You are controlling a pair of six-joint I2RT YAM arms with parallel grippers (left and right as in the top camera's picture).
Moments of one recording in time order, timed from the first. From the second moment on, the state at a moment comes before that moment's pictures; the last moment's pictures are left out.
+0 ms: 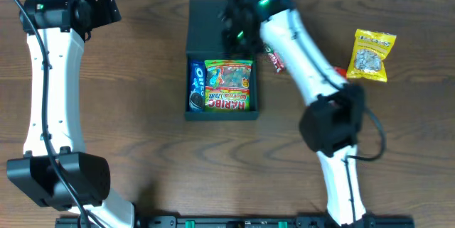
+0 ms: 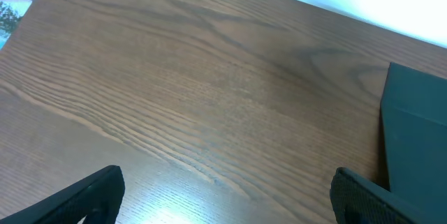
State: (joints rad) left arm 0.10 1.79 1.90 -1.00 -0.17 -0.19; right arm 0.43 2.33 2.32 -1.30 -0.29 0.26
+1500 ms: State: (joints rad) left arm 0.10 1.79 1.90 -0.97 -0.08 -0.19; right arm -0.41 2.26 1.71 -0.72 -0.30 0.12
